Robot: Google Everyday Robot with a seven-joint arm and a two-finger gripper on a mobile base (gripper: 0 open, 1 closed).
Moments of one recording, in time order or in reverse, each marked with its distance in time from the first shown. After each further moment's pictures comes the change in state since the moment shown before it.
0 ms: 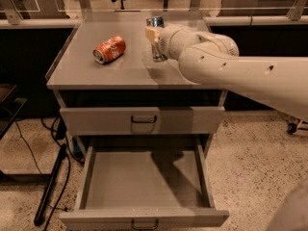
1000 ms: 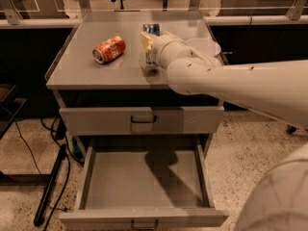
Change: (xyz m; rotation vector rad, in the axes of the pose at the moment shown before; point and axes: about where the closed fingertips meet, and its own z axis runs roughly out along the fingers) arm 0.018 0.015 0.008 0.044 -0.062 0.077
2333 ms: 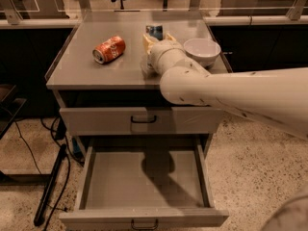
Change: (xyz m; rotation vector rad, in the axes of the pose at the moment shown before) arm 0.000 0.002 -0.018 0.085 -0.069 -0.007
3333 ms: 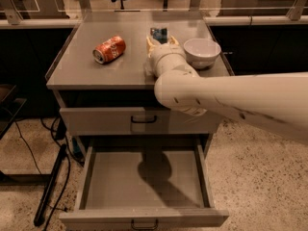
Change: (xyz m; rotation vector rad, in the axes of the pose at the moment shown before) arm 0.002 -0.009 -0.015 0.105 -0.010 -0.039
